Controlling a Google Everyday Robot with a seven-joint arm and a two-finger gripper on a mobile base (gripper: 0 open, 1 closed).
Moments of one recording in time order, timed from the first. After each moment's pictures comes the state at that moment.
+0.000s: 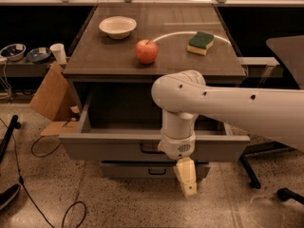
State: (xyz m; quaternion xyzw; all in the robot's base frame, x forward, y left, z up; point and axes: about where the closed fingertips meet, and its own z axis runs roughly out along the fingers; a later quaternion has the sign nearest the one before) arm 0.404 -0.079 0.661 0.79 -0.59 -0.14 0.11
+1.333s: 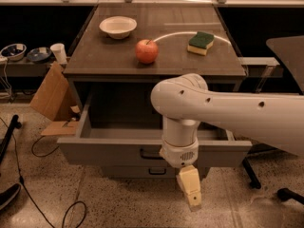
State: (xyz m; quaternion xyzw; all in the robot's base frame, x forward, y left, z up) arm 0.375 -0.075 0.671 0.79 -0.58 -0.14 0.12
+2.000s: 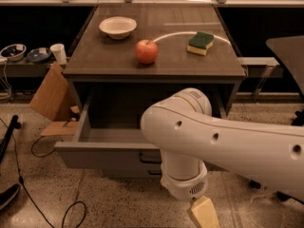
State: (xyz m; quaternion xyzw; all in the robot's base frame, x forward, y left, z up) arm 0.295 -0.084 0.701 0.85 -0.50 -0.10 0.14
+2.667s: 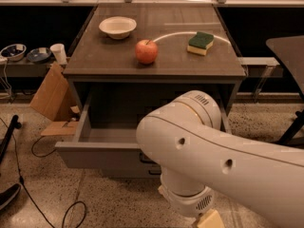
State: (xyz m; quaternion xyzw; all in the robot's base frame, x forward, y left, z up) arm 0.266 -0.085 0.729 0.87 -0.47 -0.07 0.12
